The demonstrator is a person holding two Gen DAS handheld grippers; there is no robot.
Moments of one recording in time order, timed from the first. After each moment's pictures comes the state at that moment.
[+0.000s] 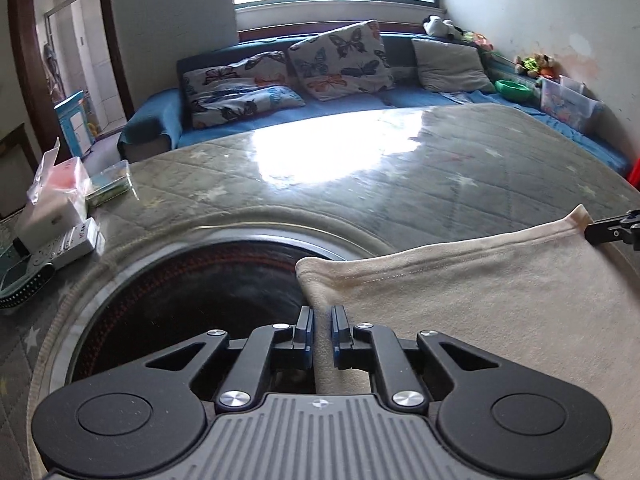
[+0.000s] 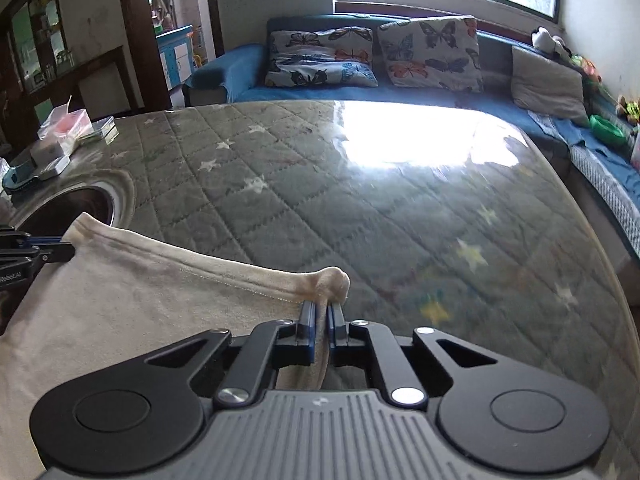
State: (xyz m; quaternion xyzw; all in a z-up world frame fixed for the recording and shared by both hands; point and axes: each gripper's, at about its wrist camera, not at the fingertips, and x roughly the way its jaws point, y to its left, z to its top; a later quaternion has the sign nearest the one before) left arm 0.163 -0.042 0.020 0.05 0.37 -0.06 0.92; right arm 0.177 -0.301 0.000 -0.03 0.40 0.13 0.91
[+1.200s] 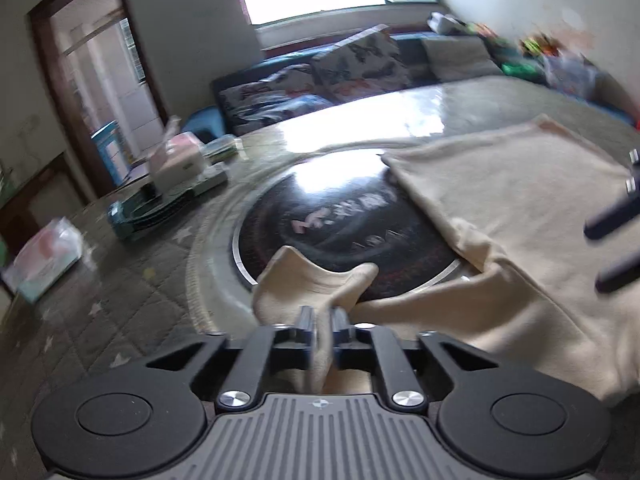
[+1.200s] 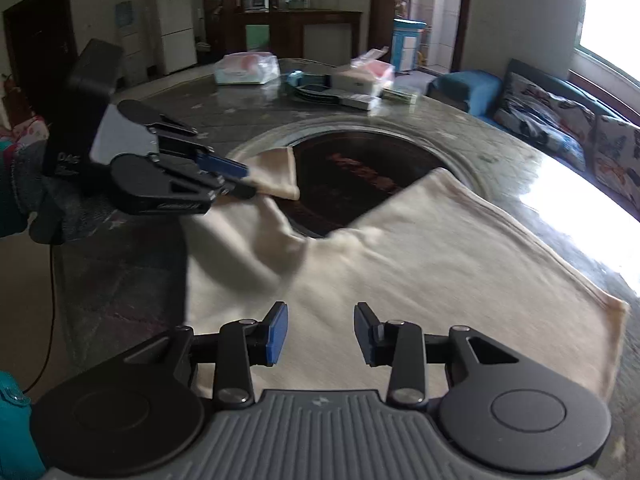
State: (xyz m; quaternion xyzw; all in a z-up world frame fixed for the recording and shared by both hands) left arm -0.007 0.054 0.027 0.10 0.33 -0.01 0.94; right arm 0.000 -0.125 0.029 -0.18 0.35 0.41 0.82
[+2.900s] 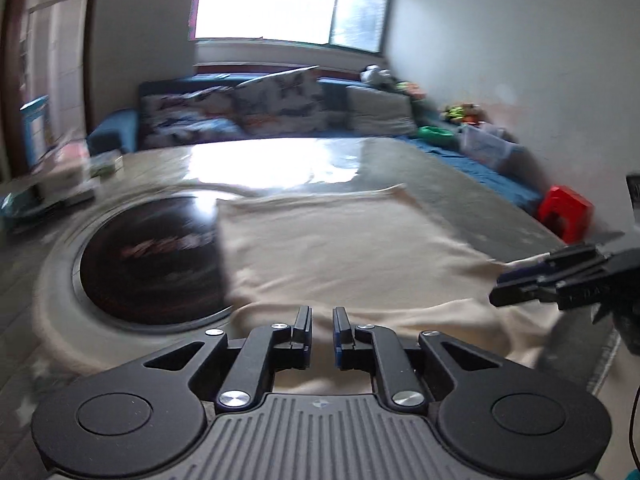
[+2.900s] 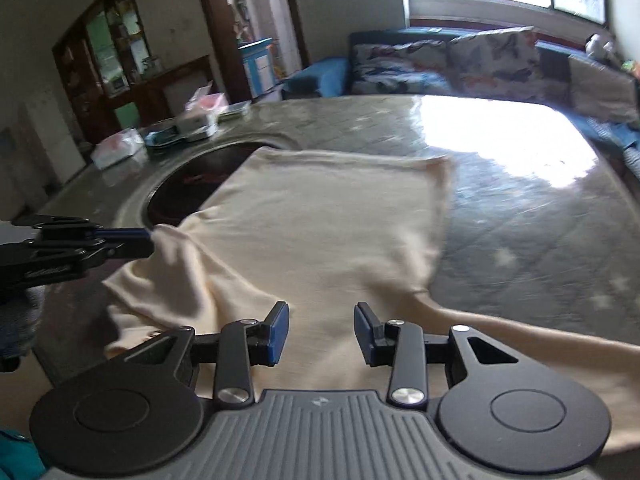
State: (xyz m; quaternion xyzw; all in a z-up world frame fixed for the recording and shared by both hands) left arm -0.037 -0.010 0.057 -0.01 0.31 -0.16 0.94; right arm -0.011 -0.276 0.022 0.00 0.39 0.25 0.88
